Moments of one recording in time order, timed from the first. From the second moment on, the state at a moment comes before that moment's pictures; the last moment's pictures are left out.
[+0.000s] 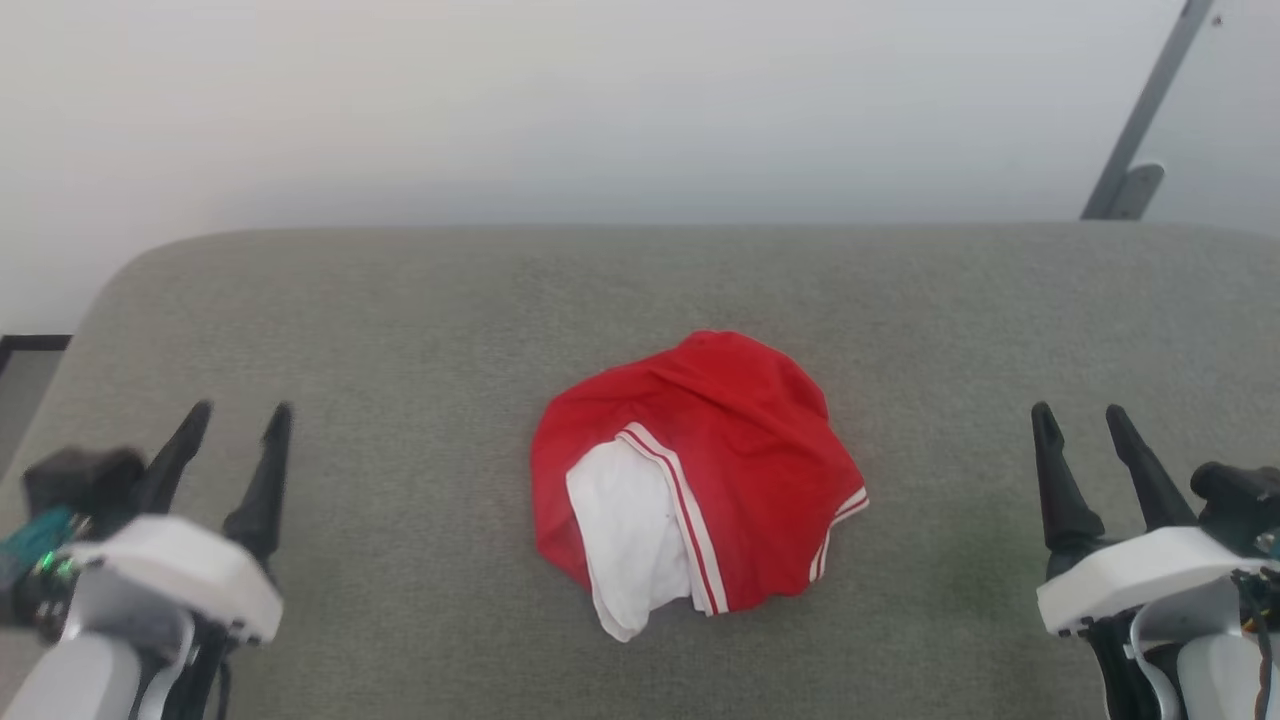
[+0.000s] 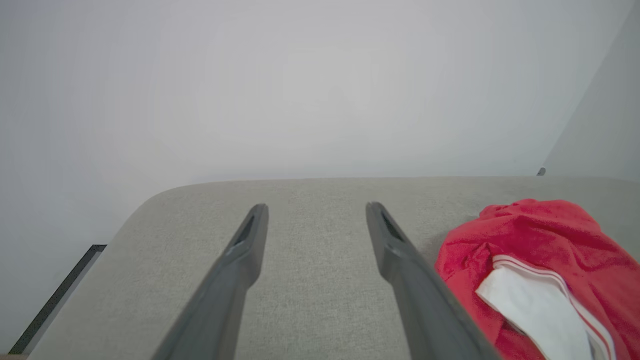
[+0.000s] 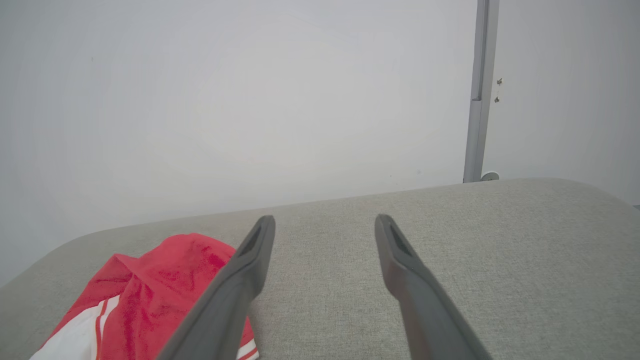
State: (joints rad) left arm -0.18 0.52 -0.18 0.13 -0.61 0.04 -0.04; right arm -0.13 -0.15 -0.06 0.22 0.38 0.13 -0.14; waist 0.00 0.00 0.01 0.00
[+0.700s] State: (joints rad) left arm 0.03 0.52 -0.07 0.13 -0.67 0.05 -0.21; right arm -0.06 -0.13 -0.10 0.16 0.36 0.13 -0.11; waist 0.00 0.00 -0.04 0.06
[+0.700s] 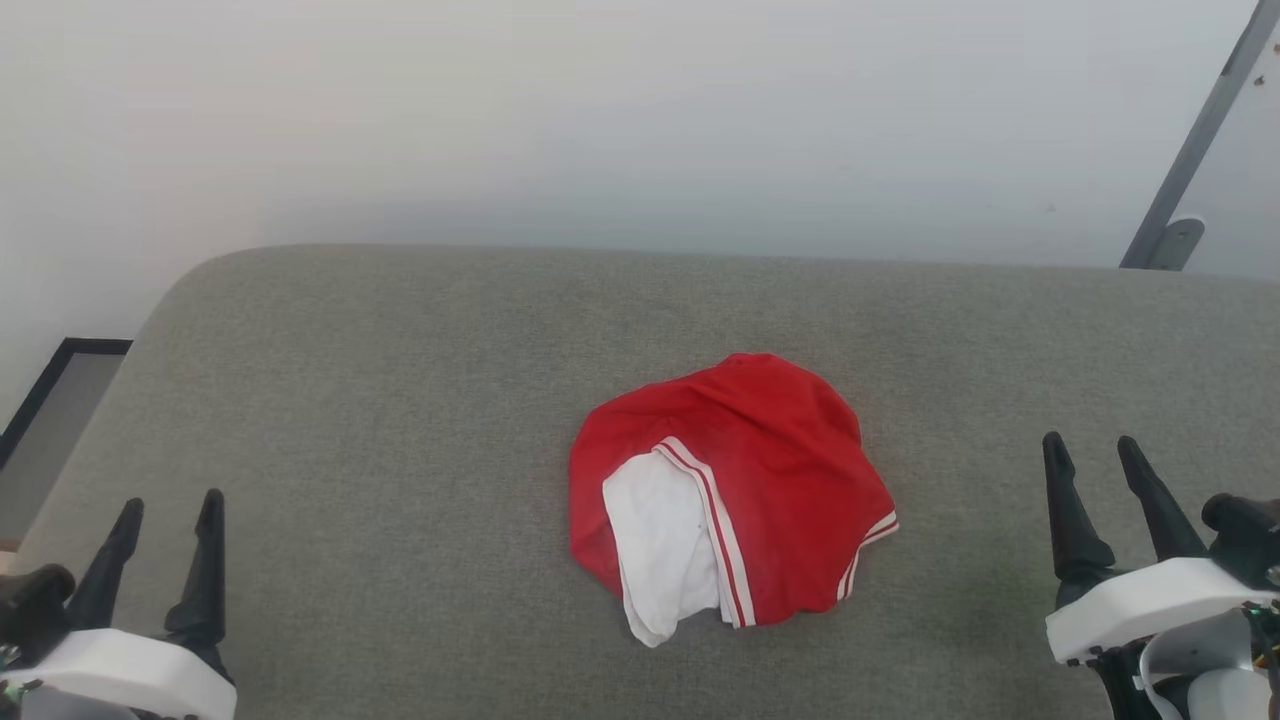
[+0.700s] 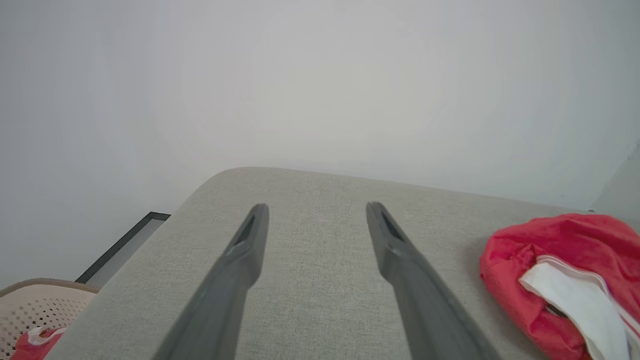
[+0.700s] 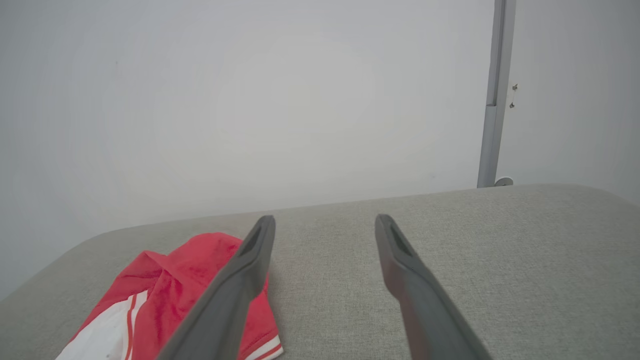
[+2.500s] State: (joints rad) left arm -0.20 0.49 -0.50 -0.15 -0.63 0.06 0.45; right arm -0.17 -0.14 -0.07 0.19 0.39 0.13 -0.18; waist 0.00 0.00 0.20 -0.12
